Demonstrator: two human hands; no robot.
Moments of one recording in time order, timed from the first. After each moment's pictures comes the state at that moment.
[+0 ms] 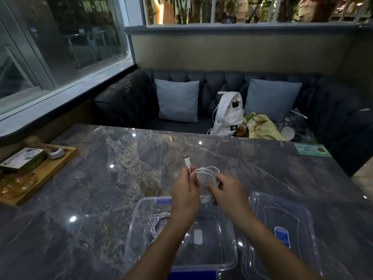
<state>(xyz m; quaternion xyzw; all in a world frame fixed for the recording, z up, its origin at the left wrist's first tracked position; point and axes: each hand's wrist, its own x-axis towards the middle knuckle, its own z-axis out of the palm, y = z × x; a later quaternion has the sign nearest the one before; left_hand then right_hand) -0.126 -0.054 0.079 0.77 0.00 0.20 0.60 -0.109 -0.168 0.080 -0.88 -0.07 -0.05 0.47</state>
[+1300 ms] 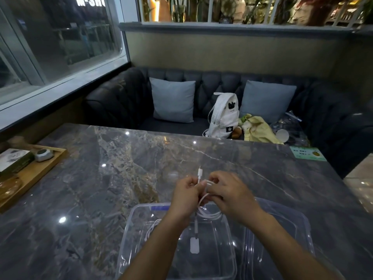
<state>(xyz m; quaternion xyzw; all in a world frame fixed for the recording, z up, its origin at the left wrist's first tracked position) -0.104 -0.052 0.087 0.65 0.07 -0.06 0.75 -0.090 -0.193 0.088 -0.91 -0.34 -0.18 0.18</state>
